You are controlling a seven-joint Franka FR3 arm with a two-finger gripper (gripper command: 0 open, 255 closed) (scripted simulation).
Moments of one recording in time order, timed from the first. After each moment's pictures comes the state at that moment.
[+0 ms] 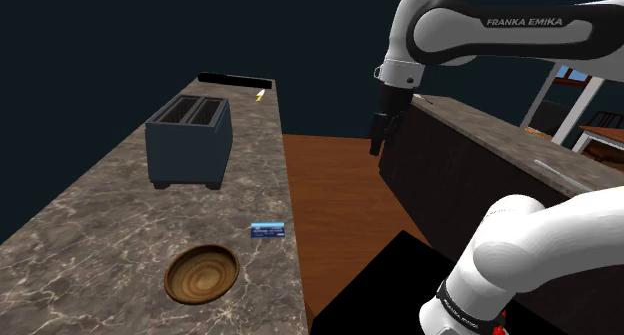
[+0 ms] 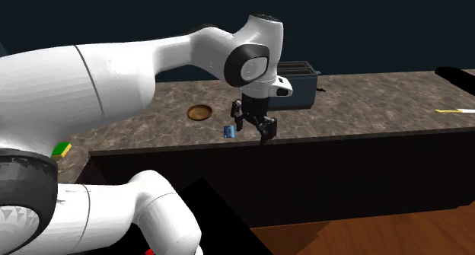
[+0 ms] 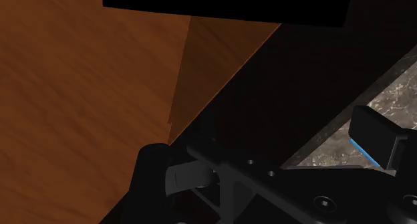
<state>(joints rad) 0.01 -0.74 -0.01 -2.44 0.03 1.65 -0.12</state>
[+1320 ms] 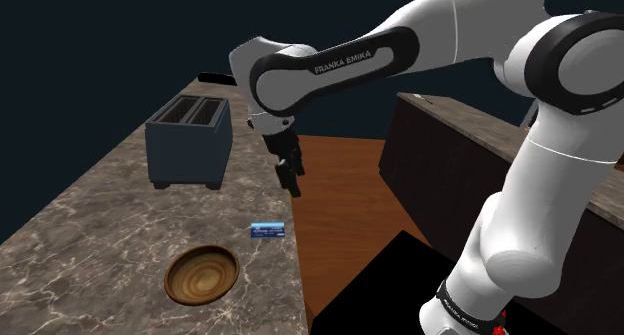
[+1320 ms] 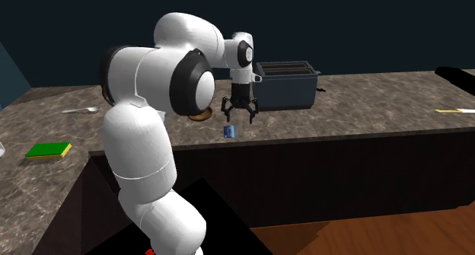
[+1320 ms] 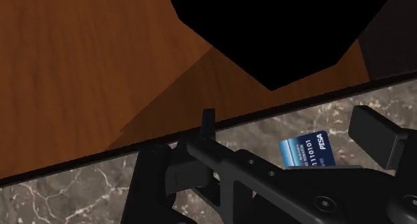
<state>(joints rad) 0.21 0.05 0.26 -1.95 -0.13 1.59 -0.18</state>
